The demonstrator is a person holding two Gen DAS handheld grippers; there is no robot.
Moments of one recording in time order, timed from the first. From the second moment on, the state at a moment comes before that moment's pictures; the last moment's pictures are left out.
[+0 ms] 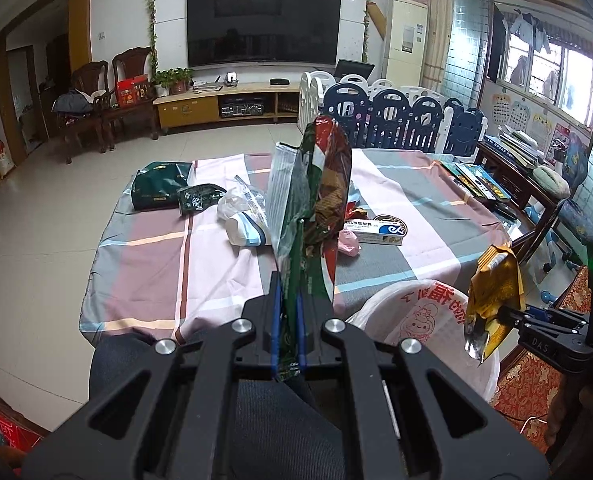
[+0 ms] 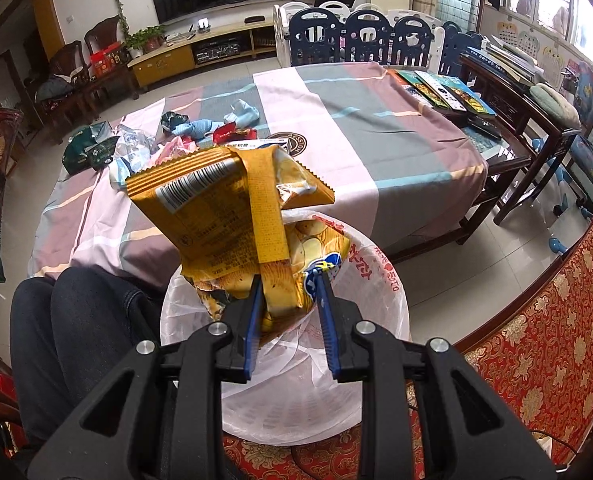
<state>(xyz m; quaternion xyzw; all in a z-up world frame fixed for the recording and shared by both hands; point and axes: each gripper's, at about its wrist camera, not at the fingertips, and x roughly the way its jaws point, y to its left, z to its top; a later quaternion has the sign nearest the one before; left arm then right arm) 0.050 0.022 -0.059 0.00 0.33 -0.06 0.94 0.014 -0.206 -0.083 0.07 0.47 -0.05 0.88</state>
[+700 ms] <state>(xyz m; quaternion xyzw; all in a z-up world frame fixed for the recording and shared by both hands) 0.050 0.016 -0.064 0.00 0.34 -0.07 0.94 0.022 -0.204 -0.134 0.05 0.55 -0.08 0.83</state>
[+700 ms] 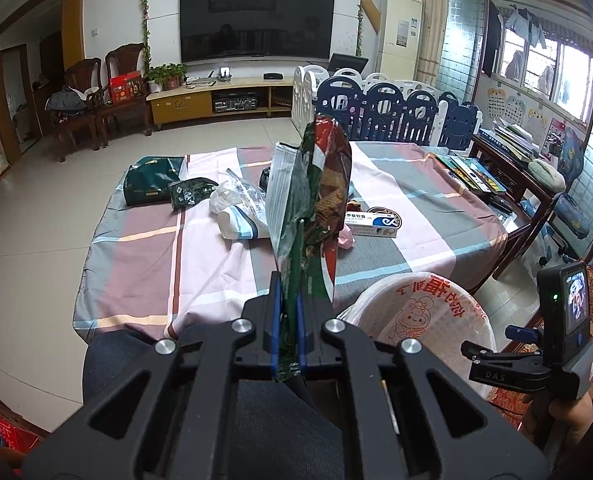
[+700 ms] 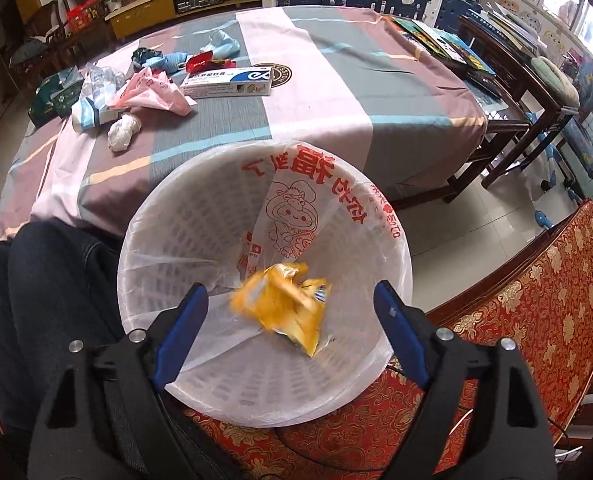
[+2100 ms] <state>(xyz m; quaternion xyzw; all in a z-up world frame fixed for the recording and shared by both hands) 0.049 -0.051 -0.114 0.07 0.43 -0.23 0.87 0.010 -0.272 -0.109 0.17 0.50 -0.14 0.84</state>
